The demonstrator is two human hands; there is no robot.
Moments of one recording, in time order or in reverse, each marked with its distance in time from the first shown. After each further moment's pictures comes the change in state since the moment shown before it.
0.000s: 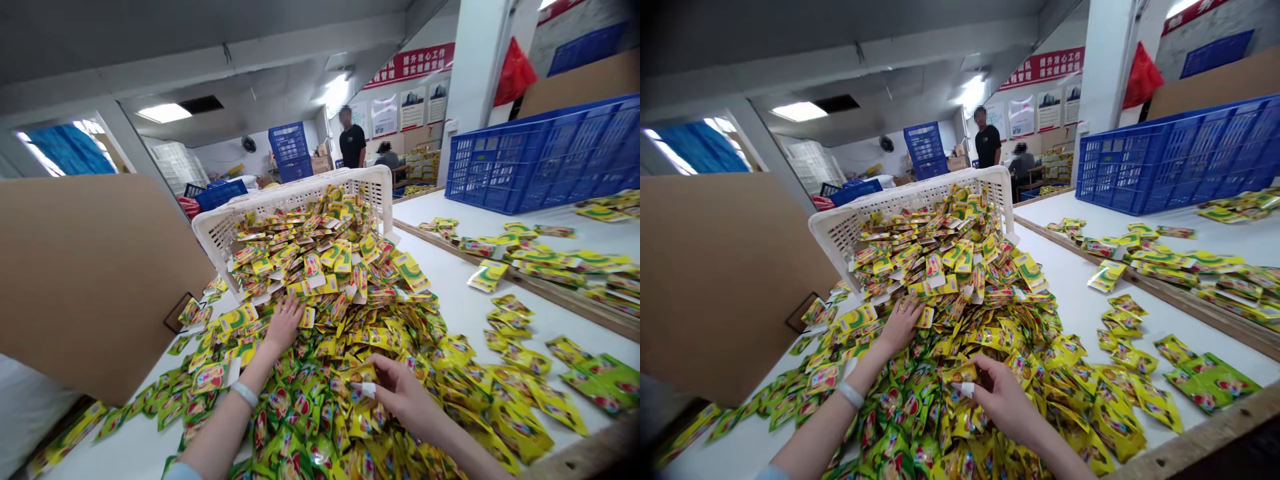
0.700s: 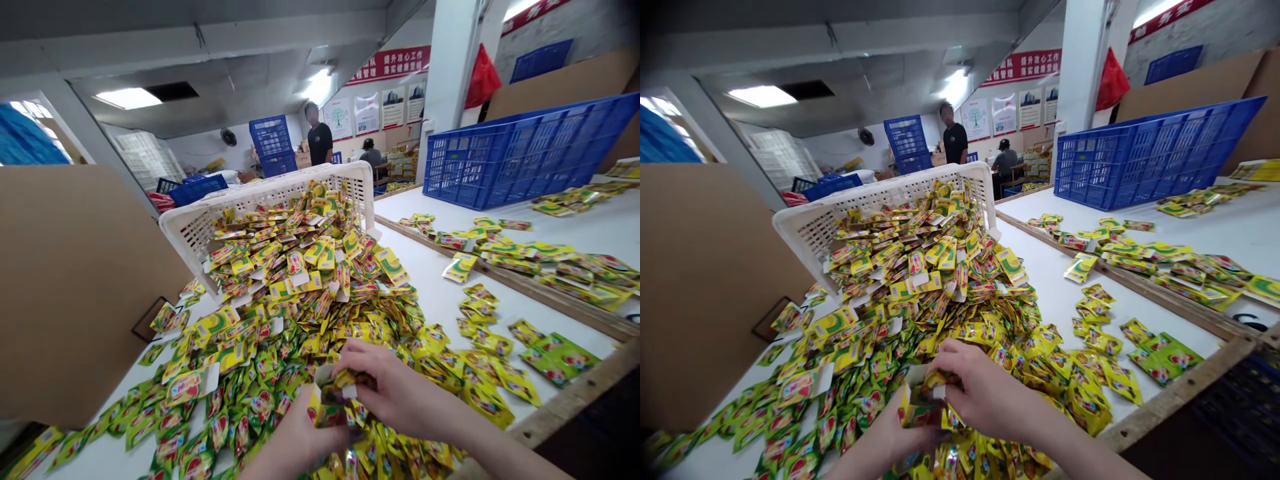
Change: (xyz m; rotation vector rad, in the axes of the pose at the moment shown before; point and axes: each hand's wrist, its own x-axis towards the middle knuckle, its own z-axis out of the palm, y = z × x) left_hand -0.087 0.158 -0.001 -1.076 -0.411 -0.387; right_hand -0.007 -0.077 -0.006 -0.534 -0.188 -0.306
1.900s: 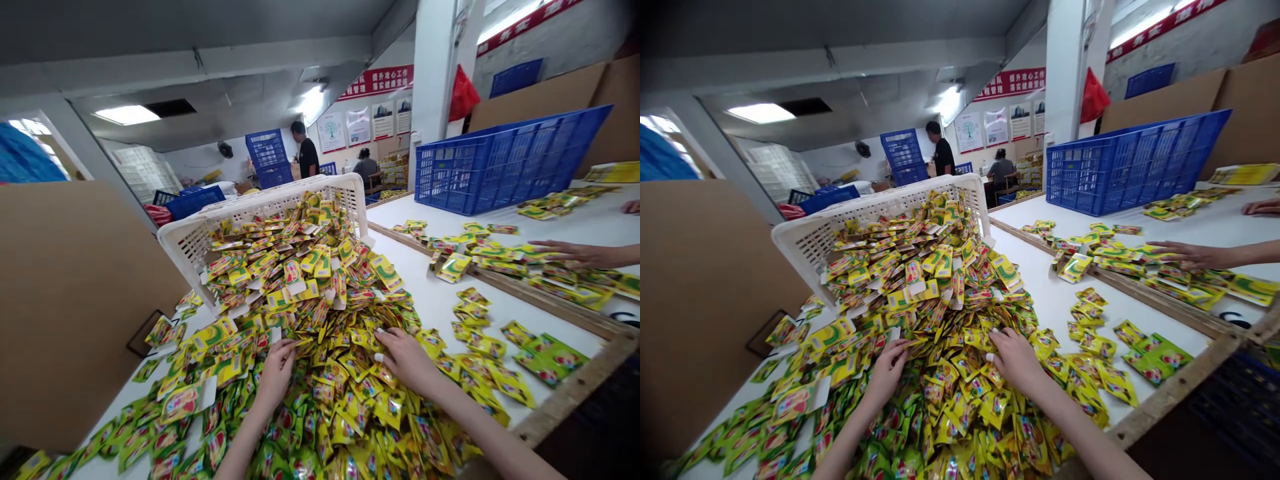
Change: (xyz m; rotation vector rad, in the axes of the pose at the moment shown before) left_hand 0.071 -0.070 -0.098 0.627 0.517 0.294; right_hand -0.021 0.136 0.001 -0.673 0.134 0.378
